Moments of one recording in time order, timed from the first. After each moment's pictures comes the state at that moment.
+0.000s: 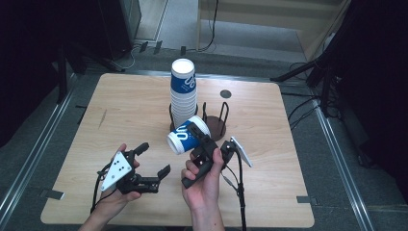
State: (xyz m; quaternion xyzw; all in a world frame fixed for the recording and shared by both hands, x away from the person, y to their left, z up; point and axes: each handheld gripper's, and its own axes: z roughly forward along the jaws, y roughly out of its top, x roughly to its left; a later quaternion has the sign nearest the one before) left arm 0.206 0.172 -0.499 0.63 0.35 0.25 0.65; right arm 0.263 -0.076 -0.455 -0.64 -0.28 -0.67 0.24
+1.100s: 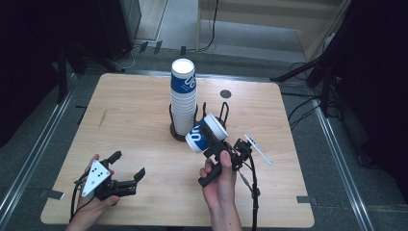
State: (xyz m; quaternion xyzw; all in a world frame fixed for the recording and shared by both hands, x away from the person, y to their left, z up) left arm 0.192 0.234 -0.536 0.64 0.42 0.30 0.57; right arm 0.258 -0.106 -0.436 -0.61 -0.40 -0.68 0.00
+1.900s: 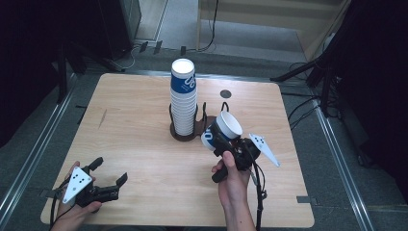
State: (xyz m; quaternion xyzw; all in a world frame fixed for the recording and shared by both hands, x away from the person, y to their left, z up) left arm 0.175 0.277 -0.548 0.65 0.44 0.31 0.53; right arm 0.260 -0.123 -0.432 -0.59 -0.46 -0.64 -0.18
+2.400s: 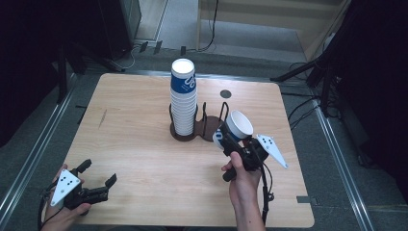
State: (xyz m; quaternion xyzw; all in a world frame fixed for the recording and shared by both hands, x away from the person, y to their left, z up) left arm 0.169 0.304 -0.553 0.64 0.46 0.33 0.52; right arm 0.260 -0.143 -0.432 -0.58 -0.47 -0.62 -0.24
